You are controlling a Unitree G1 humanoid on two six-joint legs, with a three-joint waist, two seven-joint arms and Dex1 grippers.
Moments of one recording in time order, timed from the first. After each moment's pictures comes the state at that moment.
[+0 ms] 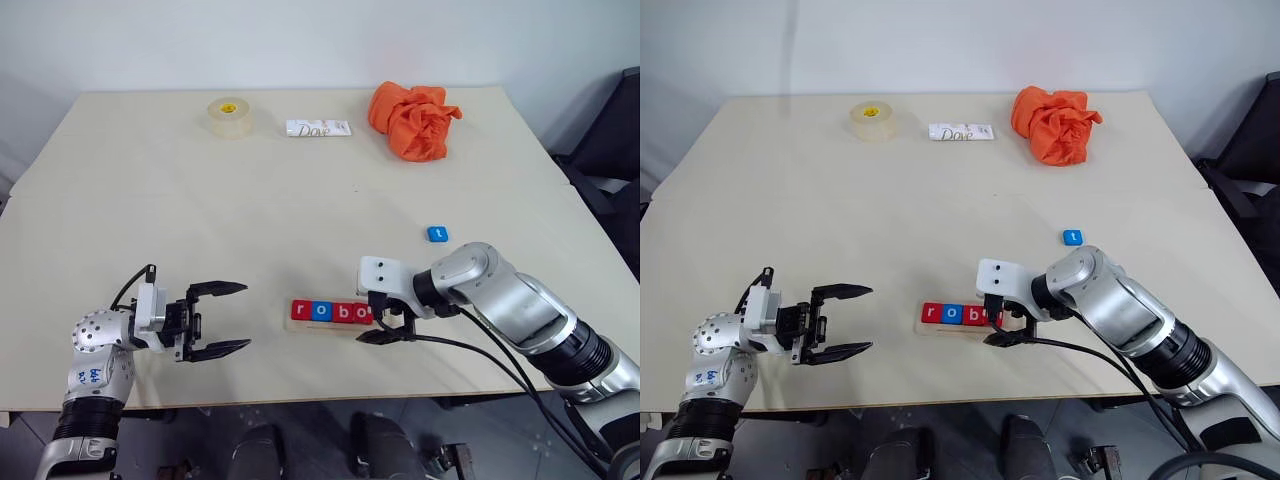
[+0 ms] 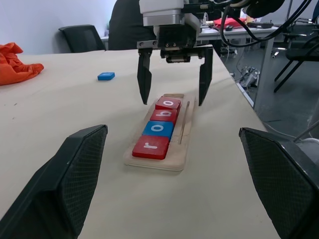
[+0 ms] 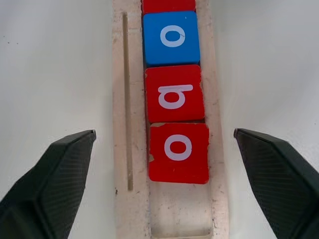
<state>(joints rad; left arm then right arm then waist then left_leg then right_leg) -0.23 0.59 0.14 0.32 -0.61 -0.27 -1.50 -0.74 -0.76 0.55 -0.35 0.14 0.94 1.11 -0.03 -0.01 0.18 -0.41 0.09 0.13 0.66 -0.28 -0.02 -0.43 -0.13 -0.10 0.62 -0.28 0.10</state>
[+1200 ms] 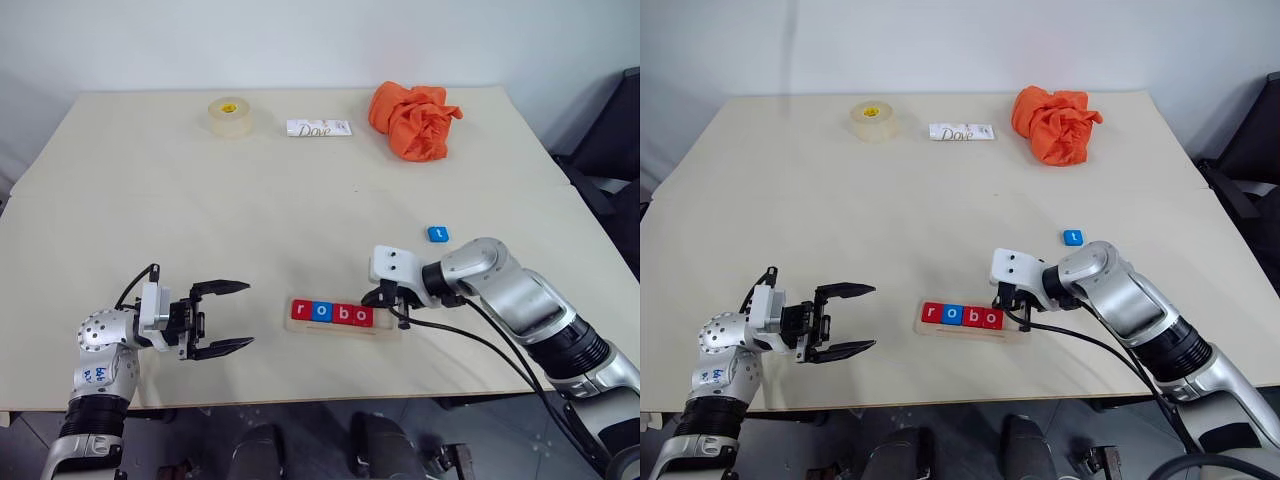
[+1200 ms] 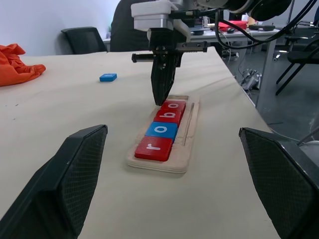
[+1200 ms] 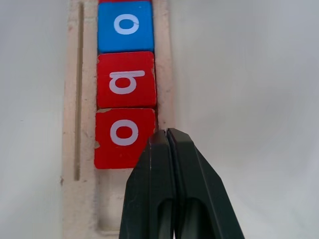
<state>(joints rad) -0.25 0.57 0.14 0.33 -0.60 -0.28 -1.50 -0.70 -0.74 0.48 -0.17 0.13 0.71 1.13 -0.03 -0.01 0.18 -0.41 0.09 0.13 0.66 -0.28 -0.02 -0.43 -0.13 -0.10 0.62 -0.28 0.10</state>
